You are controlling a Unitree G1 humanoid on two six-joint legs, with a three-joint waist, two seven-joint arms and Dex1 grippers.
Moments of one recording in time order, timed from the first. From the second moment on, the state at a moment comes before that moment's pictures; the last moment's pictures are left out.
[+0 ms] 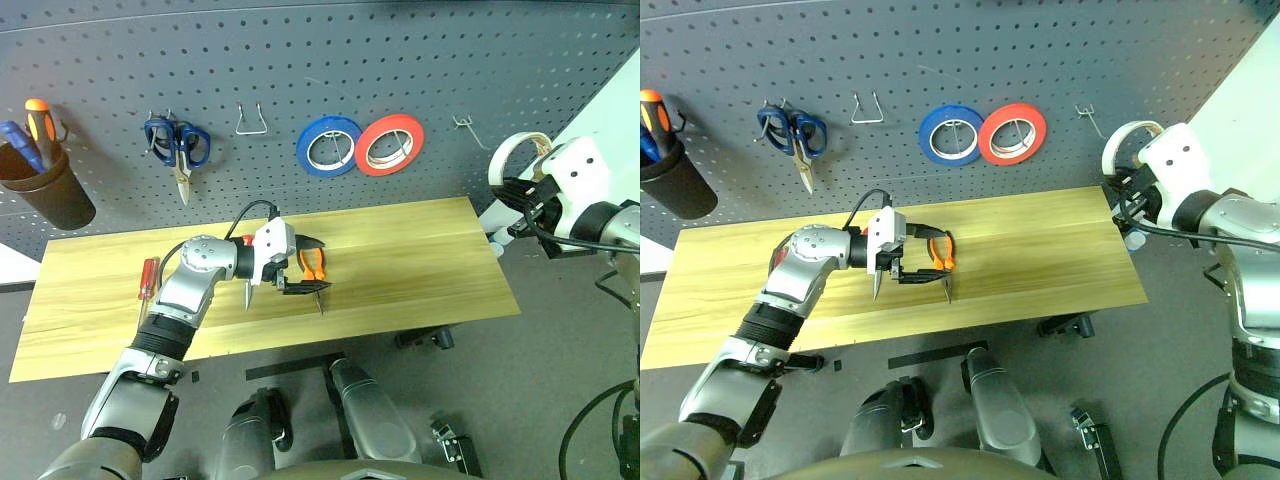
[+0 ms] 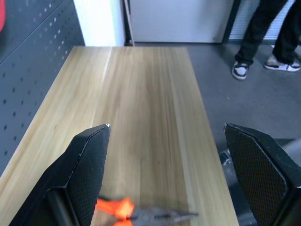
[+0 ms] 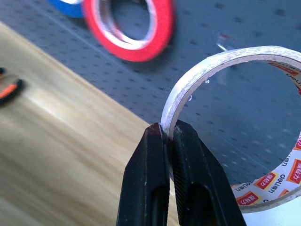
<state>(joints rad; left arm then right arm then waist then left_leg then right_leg) -0.59 0.43 -0.21 0.31 -0.19 0.00 -1.20 -0.40 -0.86 -0.25 -0.23 0.20 0.66 0.75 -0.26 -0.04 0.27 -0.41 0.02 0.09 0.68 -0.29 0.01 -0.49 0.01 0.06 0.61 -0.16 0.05</state>
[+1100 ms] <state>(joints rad) -0.72 0.38 -0.02 0.31 -0.37 0.06 -1.12 -0.96 -0.53 0.03 0.81 -0.01 0.05 0.58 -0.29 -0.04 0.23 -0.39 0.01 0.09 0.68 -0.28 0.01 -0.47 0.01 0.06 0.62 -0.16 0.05</state>
